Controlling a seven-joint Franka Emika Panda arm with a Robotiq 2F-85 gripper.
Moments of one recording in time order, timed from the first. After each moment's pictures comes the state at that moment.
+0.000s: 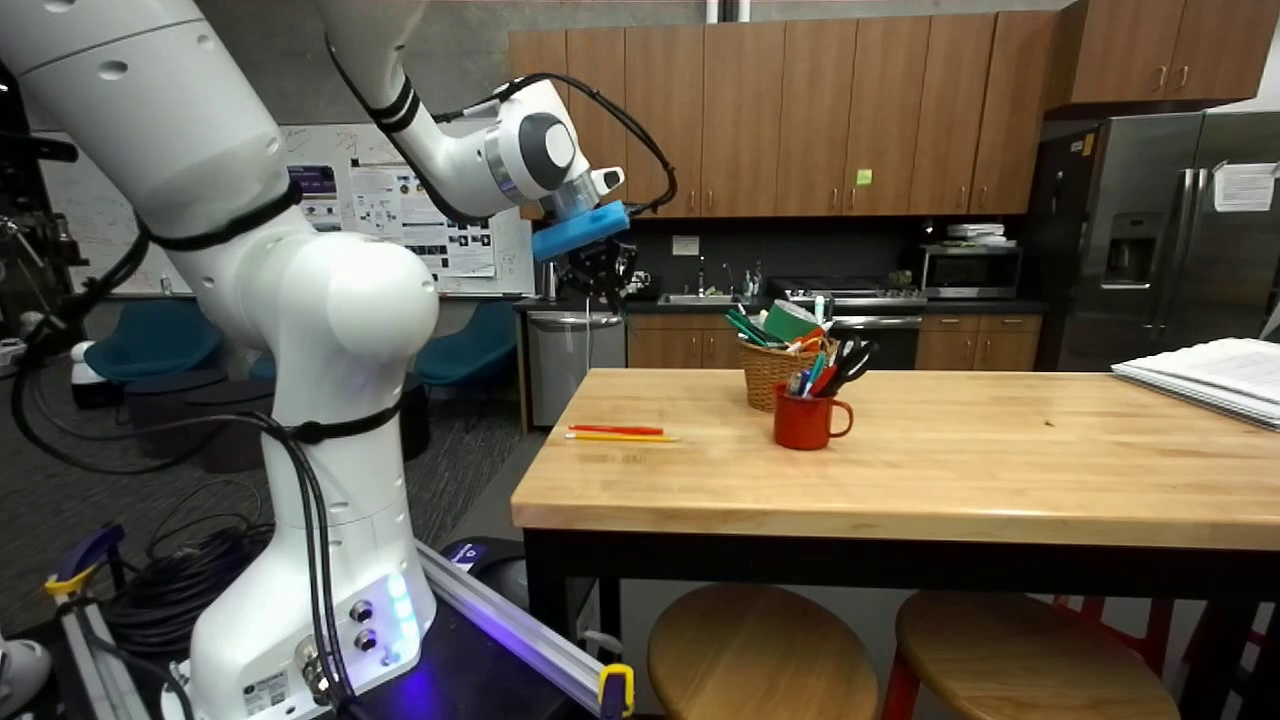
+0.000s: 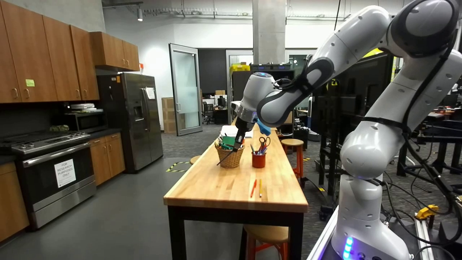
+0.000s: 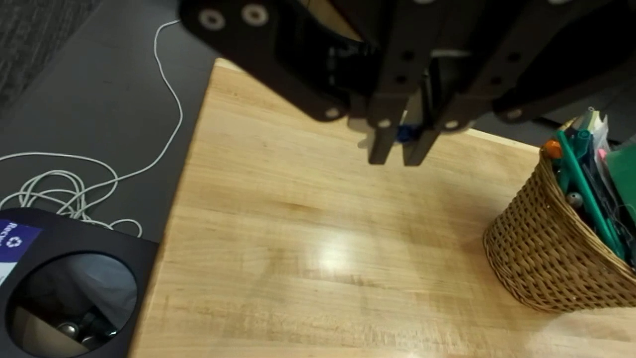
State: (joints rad) arm 0.11 -0.52 -0.01 -2.75 -0.32 2.71 -0.25
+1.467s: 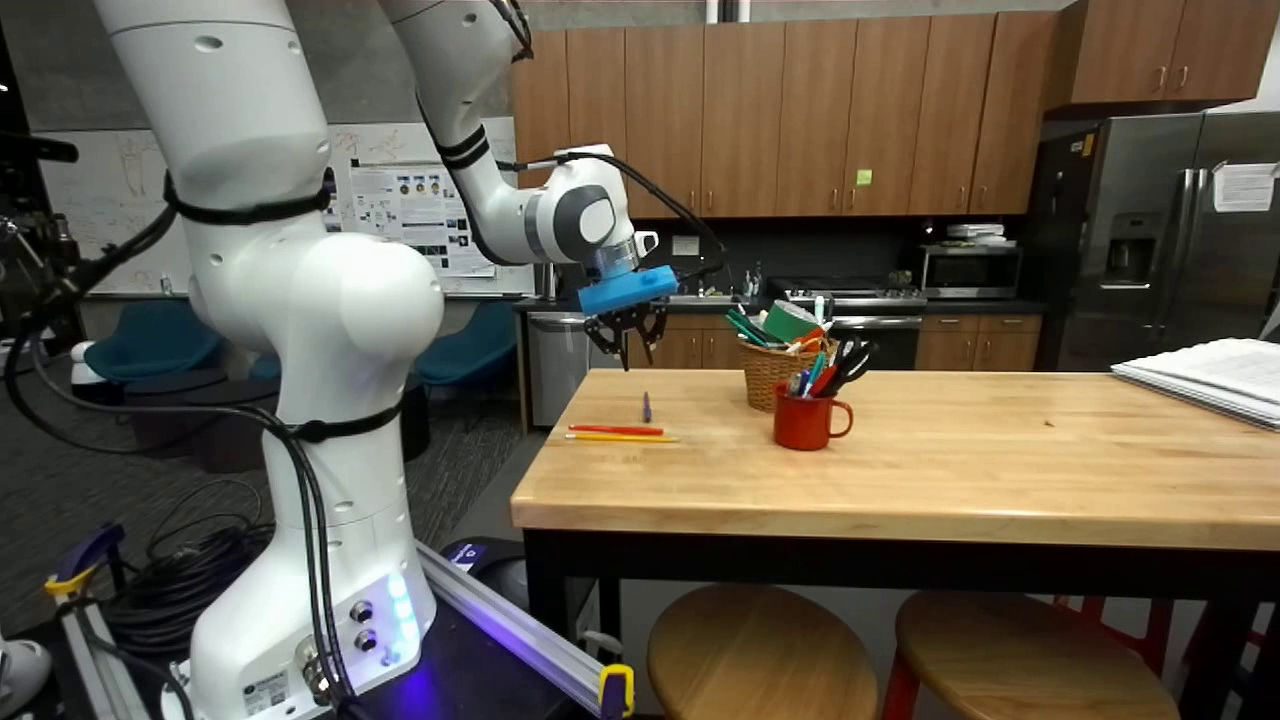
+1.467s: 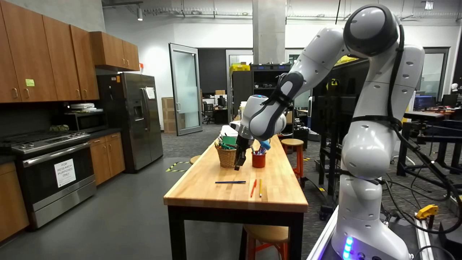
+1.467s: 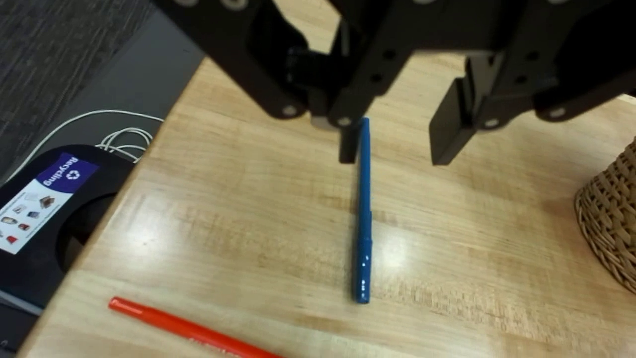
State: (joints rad) arm 0.17 -0.24 -0.17 -2.73 -0.11 2.89 -0.67
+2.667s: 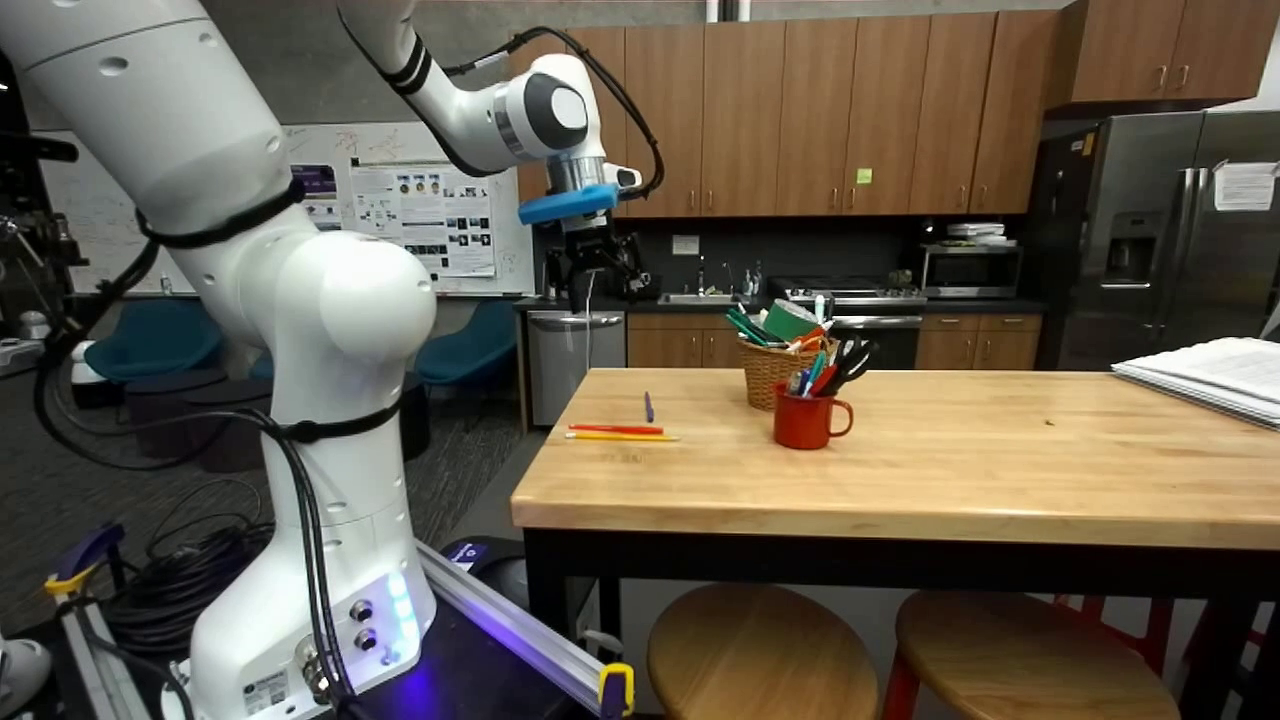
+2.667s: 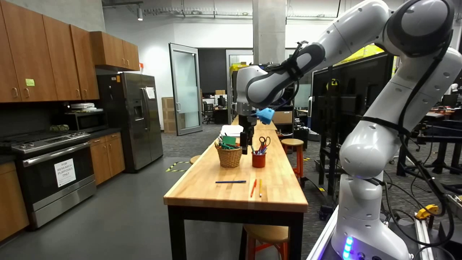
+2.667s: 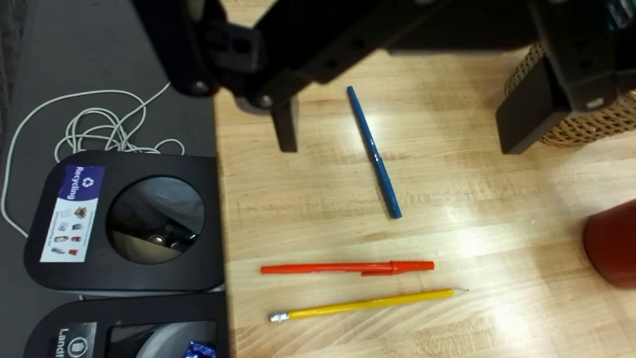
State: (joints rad) arm 0.07 -0.50 0.04 -2.59 -0.14 2.20 -0.21
